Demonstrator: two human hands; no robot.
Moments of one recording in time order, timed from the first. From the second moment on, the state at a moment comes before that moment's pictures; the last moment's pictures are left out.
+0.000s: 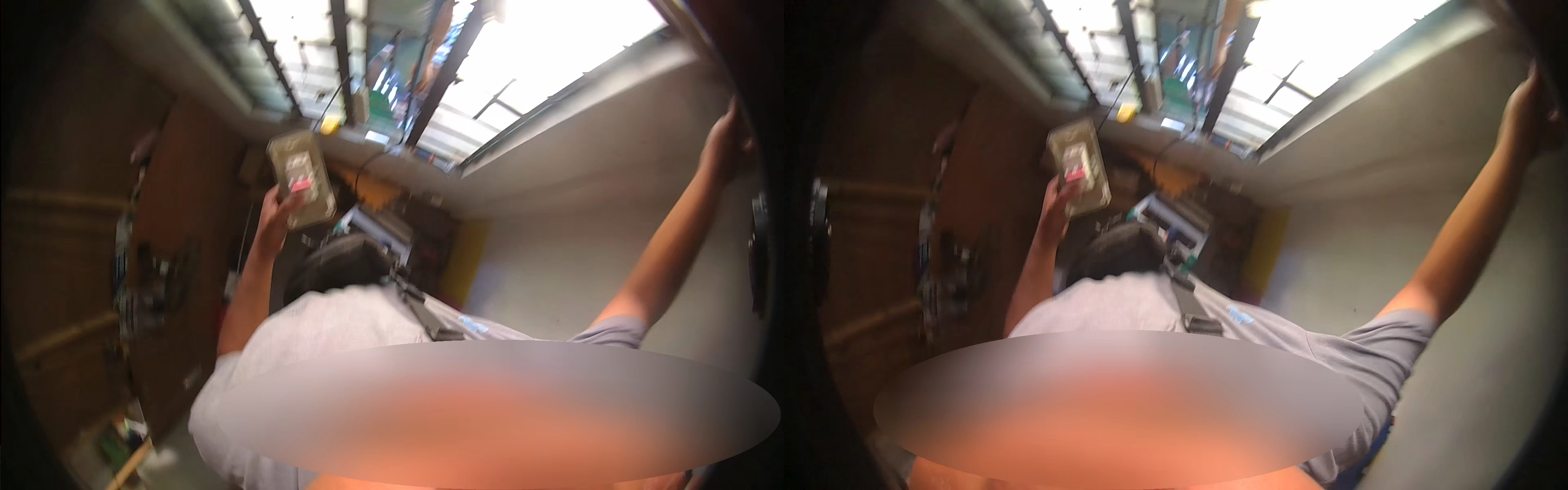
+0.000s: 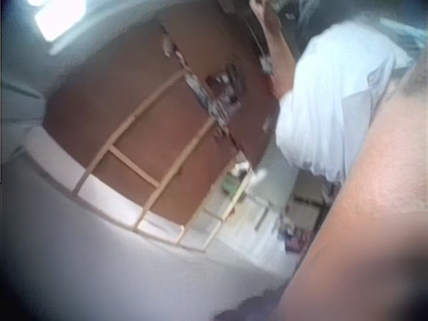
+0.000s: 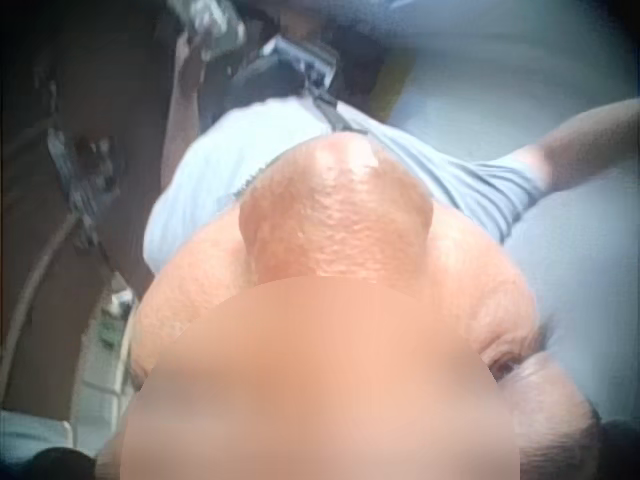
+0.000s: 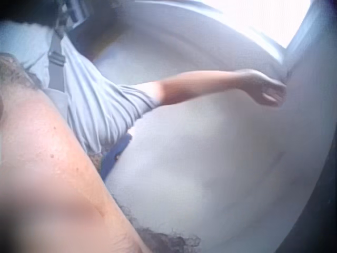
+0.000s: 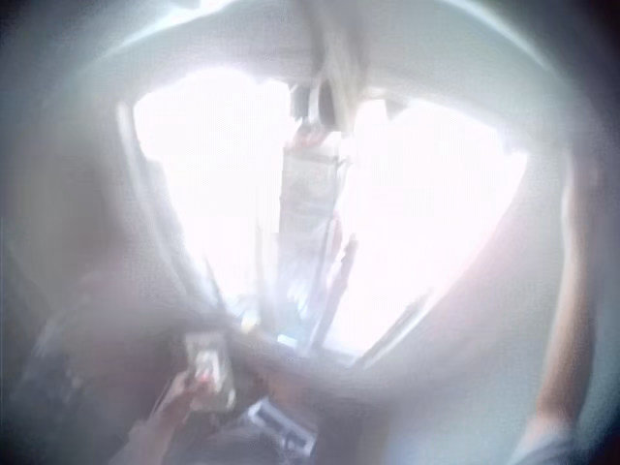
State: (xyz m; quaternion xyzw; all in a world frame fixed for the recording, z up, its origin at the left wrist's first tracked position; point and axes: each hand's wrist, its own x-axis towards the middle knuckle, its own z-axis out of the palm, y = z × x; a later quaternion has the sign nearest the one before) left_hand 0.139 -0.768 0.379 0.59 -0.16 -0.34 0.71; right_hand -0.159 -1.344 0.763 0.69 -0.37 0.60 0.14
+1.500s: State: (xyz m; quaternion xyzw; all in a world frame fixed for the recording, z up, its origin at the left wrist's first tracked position) left_hand 0.113 -0.828 0.455 0.44 -0.07 -0.43 0.78; right_hand -0.113 -0.895 0.118 0.89 -0.23 -0.18 -0.34
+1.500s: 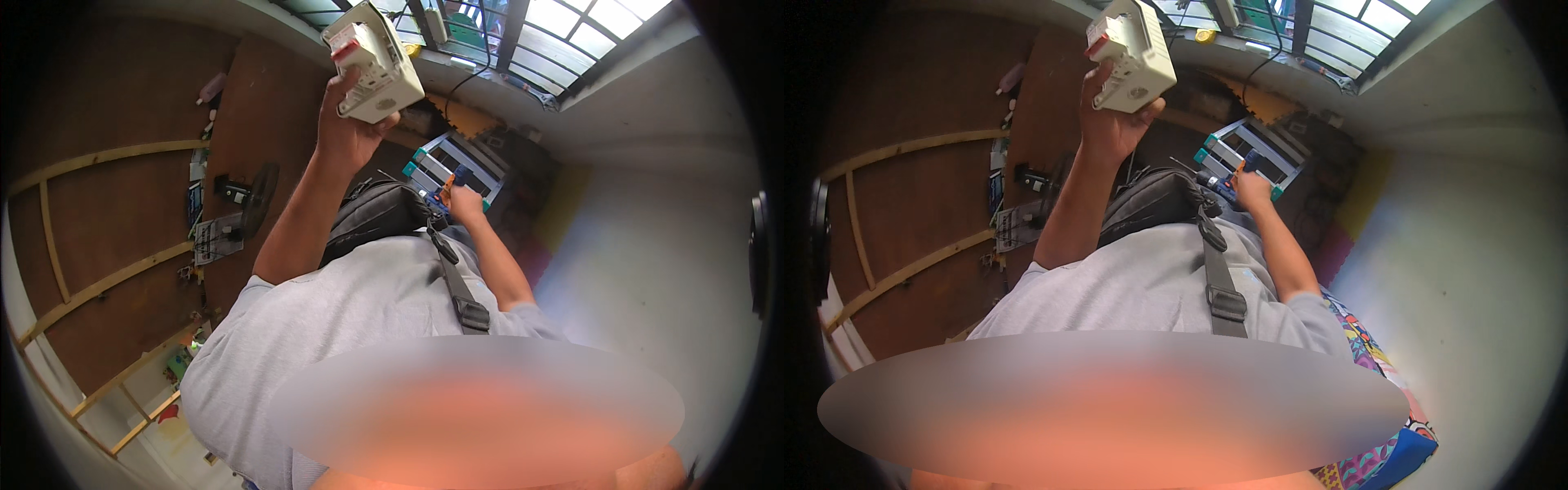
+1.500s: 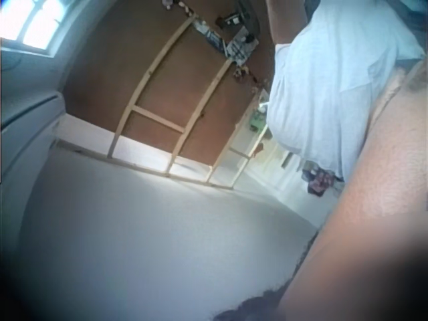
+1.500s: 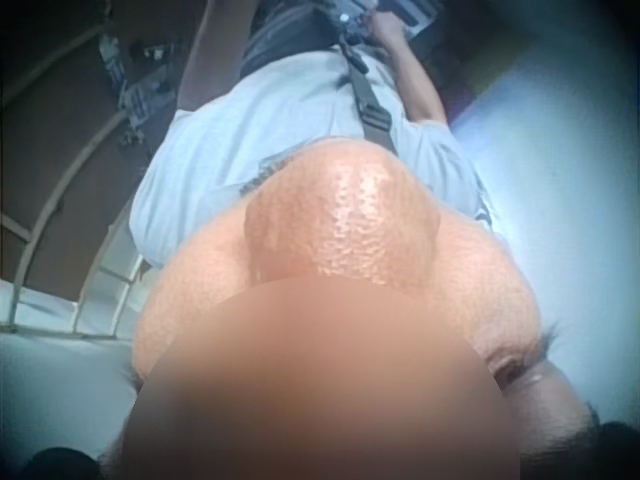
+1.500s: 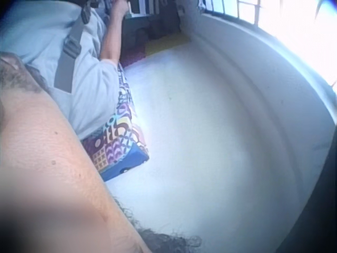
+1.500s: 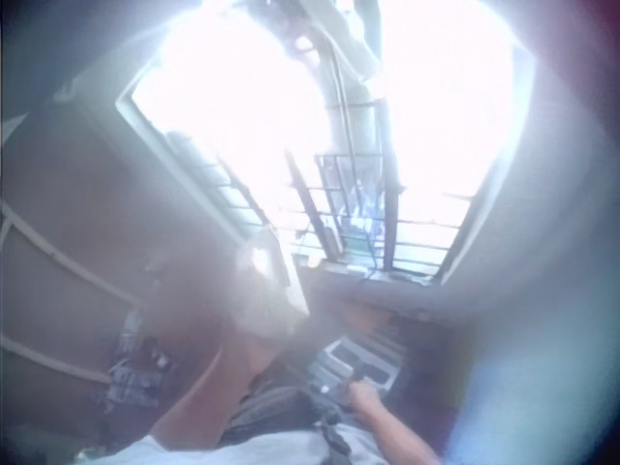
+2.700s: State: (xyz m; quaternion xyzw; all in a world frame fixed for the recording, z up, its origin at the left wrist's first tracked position) left_hand 0.051 -0.887 0.477 0.49 -0.51 -0.45 0.54; right_hand -0.144 -0.986 0.479 0.62 -0.31 0.50 -0.52
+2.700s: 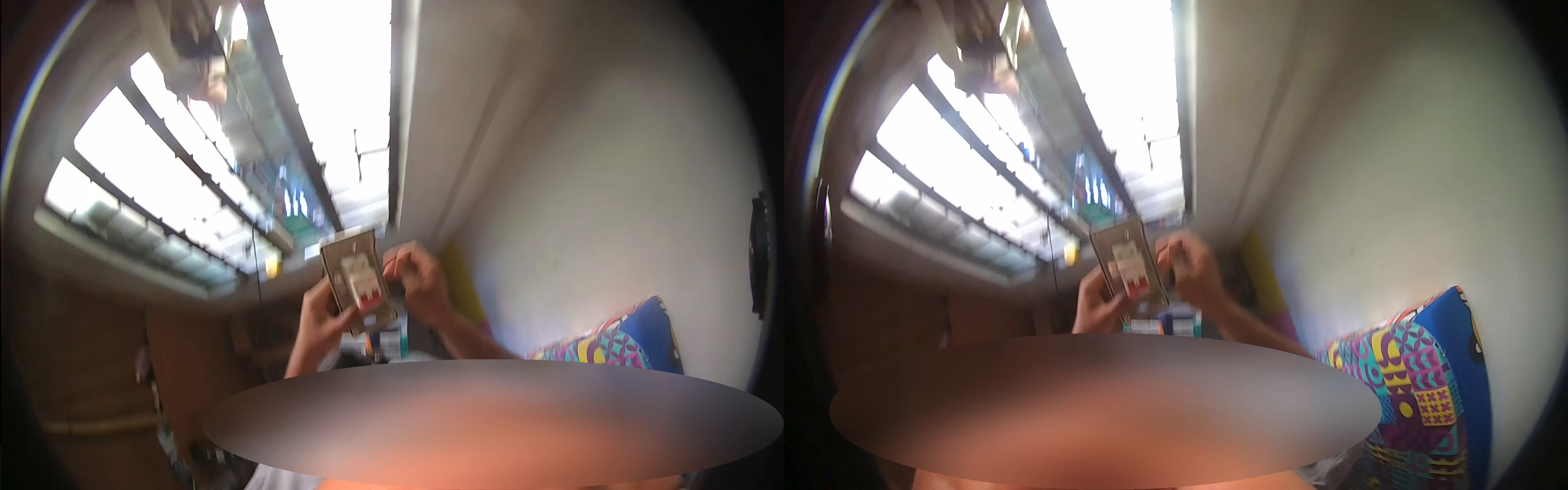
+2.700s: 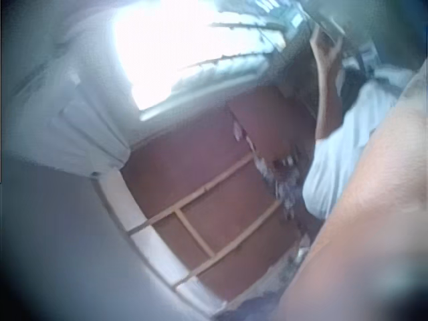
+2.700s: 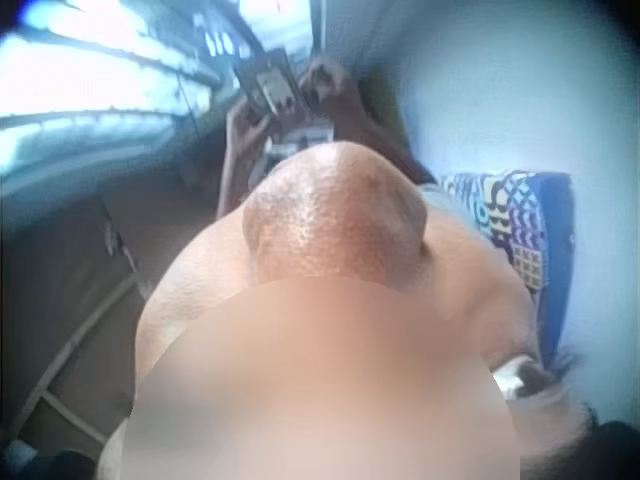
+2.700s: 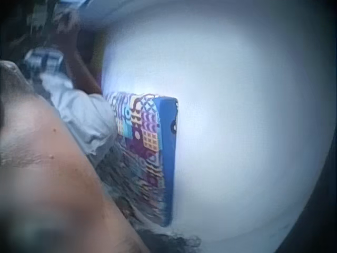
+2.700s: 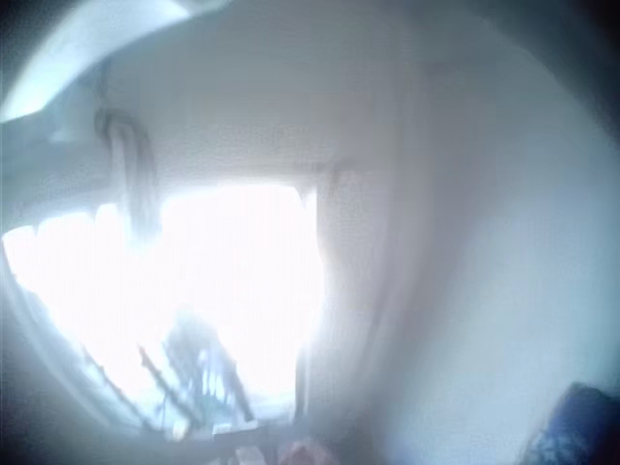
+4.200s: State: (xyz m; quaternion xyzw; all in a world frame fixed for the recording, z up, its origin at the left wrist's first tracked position) left_hand 0.059 -1.374 0.968 0.38 -0.64 0.63 0.21; right_hand -0.202 -1.467 1.012 0.56 -0.23 0.77 0.20
